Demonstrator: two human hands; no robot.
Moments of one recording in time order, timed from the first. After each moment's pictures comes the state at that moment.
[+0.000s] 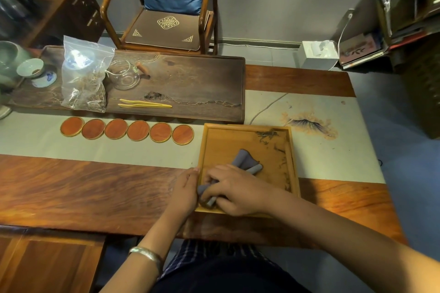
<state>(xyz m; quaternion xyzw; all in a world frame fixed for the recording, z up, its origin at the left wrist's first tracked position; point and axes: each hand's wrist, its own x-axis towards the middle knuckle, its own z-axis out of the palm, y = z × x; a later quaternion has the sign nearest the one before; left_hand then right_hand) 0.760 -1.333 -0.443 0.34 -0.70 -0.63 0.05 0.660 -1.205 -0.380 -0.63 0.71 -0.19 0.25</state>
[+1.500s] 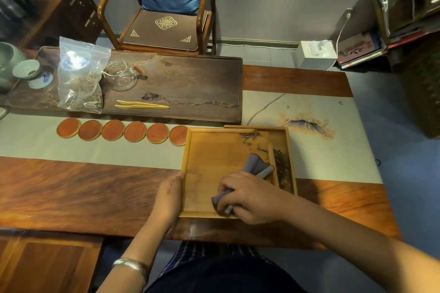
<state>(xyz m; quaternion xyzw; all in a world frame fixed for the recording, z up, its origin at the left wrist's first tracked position) 0.777 -1.349 -0.448 0.35 -0.73 -0.58 0.07 0.650 -1.166 -0.378 -0.64 0.71 -0.15 0.25</state>
